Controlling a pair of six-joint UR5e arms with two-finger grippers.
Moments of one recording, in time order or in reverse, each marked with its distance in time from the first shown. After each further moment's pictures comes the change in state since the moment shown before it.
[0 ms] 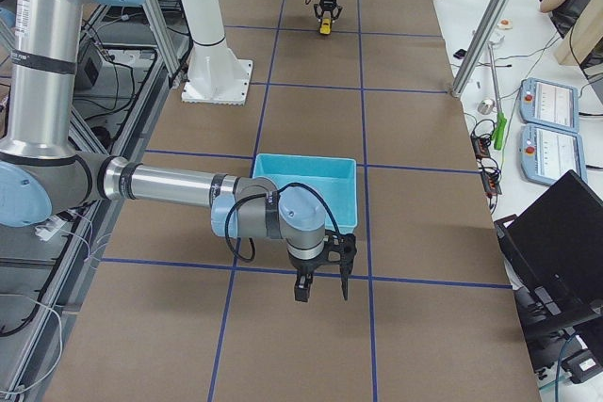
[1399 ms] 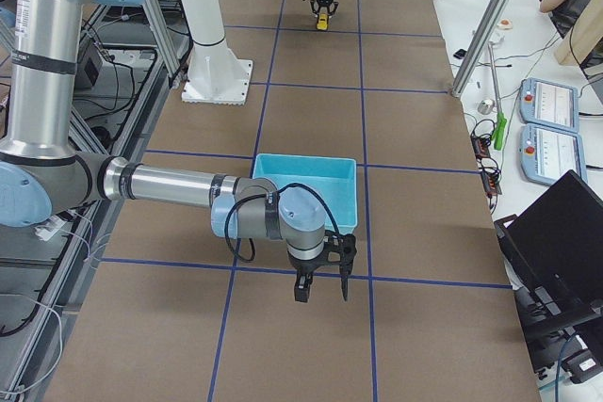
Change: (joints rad) left arm -0.018 0.077 0.009 -0.051 -0.001 0.000; right arm 0.000 0.000 -0.001 0.000 0.000 0.000
